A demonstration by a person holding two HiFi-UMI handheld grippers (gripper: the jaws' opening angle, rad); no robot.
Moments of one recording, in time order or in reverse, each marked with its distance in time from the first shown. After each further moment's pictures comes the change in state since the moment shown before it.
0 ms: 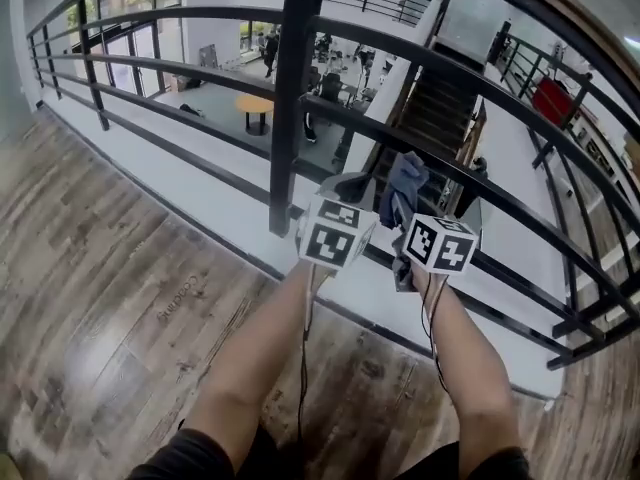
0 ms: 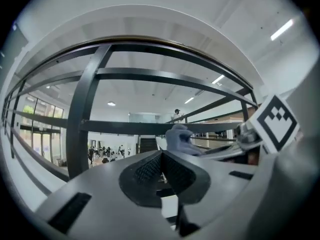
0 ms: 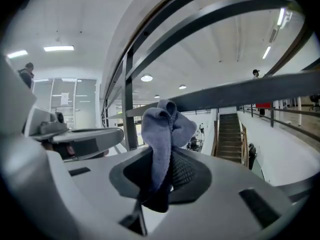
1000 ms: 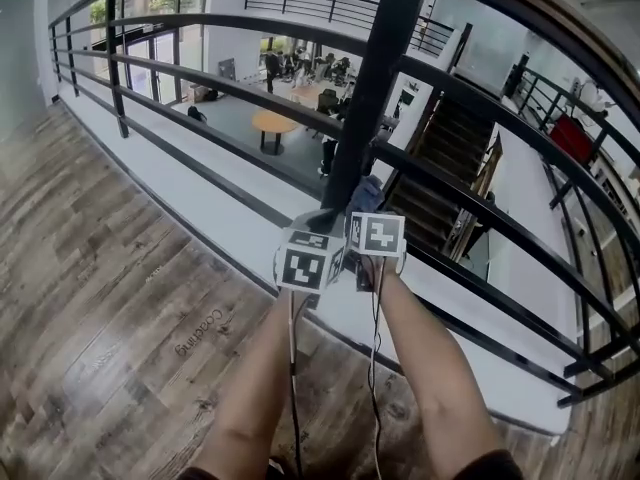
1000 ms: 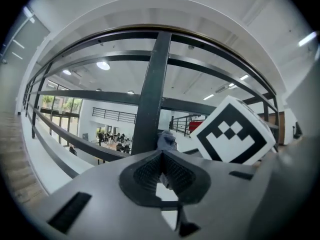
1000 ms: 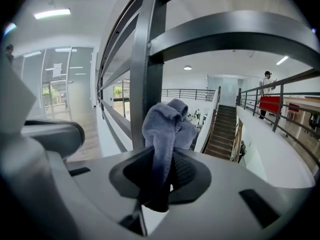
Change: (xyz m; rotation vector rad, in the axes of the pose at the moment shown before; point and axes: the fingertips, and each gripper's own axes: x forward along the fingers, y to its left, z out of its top) left arm -0.042 0.181 -0.069 -0.161 0.110 0.144; right arm 0.201 0.127 -0.048 -0.136 0.271 -0.092
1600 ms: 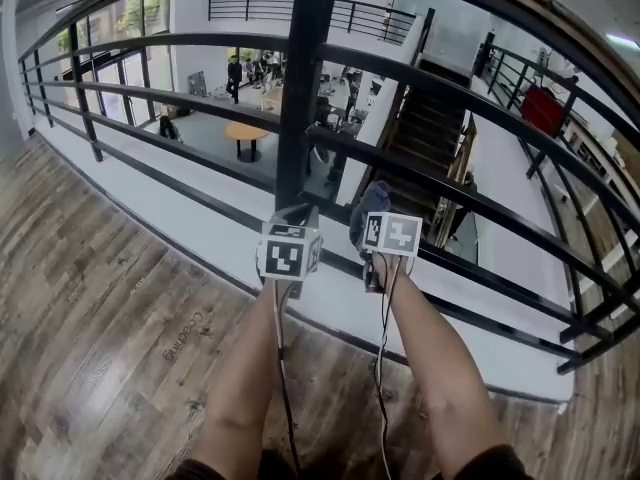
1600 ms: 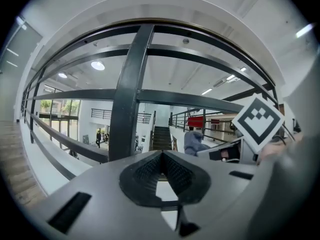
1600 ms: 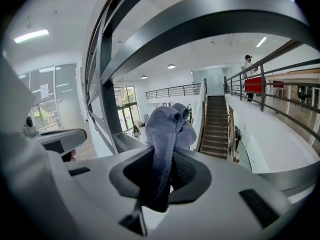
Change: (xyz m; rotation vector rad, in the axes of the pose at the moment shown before) left arm 0.020 -0.054 -0.012 0.054 0.038 0.008; right arm -0.067 -0.115 -0.049 0.208 -0.001 -0.036
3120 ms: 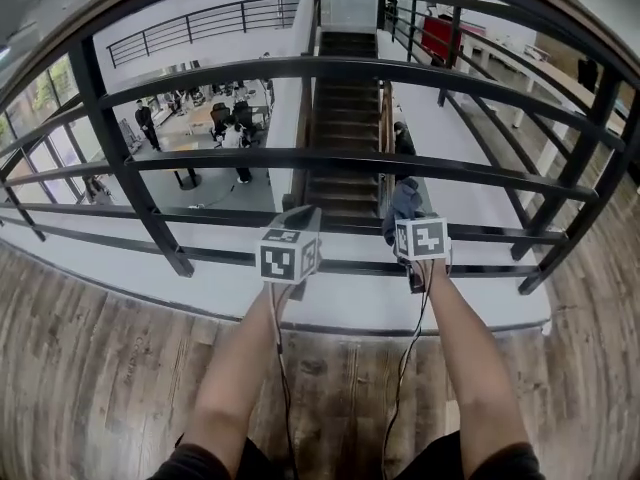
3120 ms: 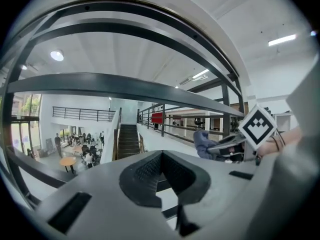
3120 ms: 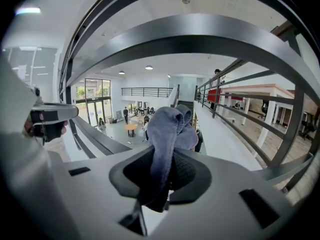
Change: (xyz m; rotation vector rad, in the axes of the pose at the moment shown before) left arm 0.069 -0.428 -0.004 0.115 0.033 -0.356; right arm -0.265 -0.428 -0.093 -0.037 0.015 -0.329
